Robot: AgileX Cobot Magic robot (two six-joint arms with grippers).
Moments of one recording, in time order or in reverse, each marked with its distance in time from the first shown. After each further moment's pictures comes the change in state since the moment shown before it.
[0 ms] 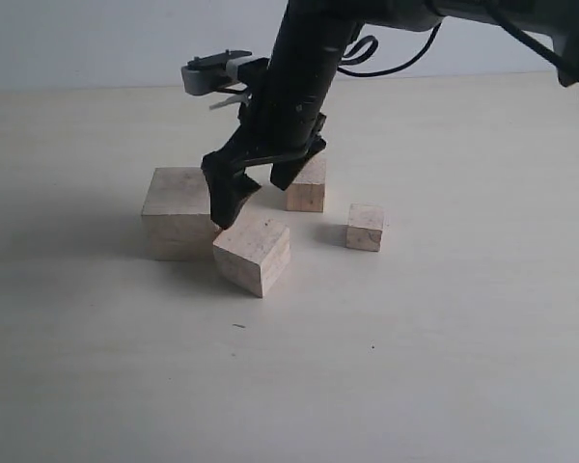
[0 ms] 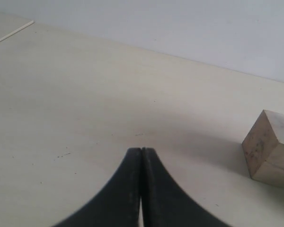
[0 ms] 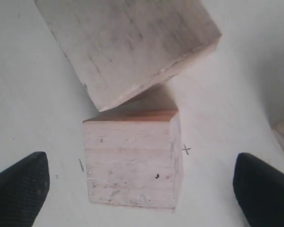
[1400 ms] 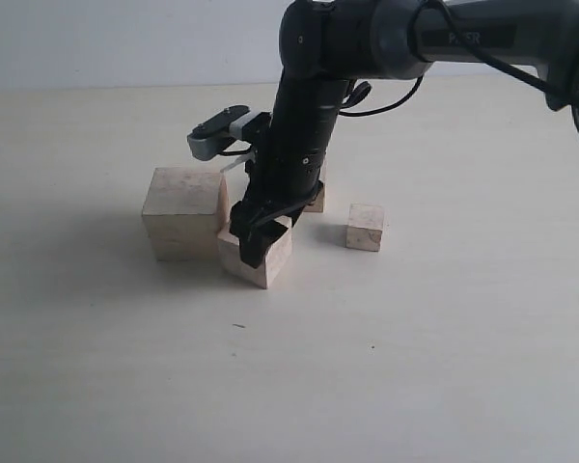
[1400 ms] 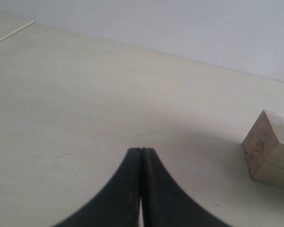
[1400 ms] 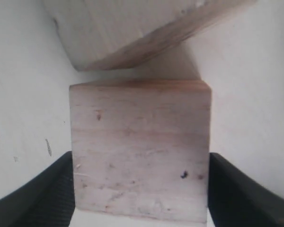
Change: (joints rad) left arm 0.000 0.000 0.000 0.000 0.000 0.002; right arm 0.034 0.004 0.155 -0.067 -0.112 -0.115
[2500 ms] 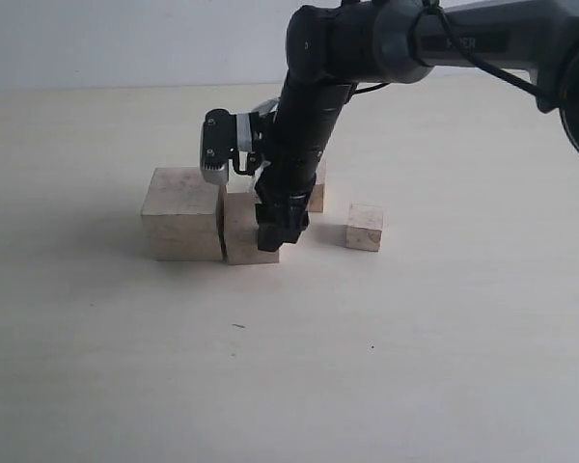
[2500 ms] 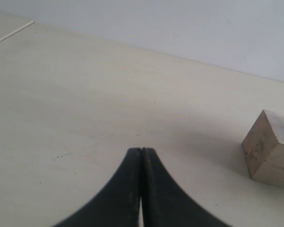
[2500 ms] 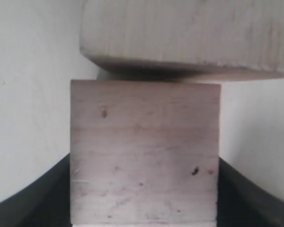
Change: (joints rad) left arm 0.000 0.000 0.000 0.000 0.000 0.000; right arm -0.013 0.045 -0.011 -0.032 -0.123 -0.582
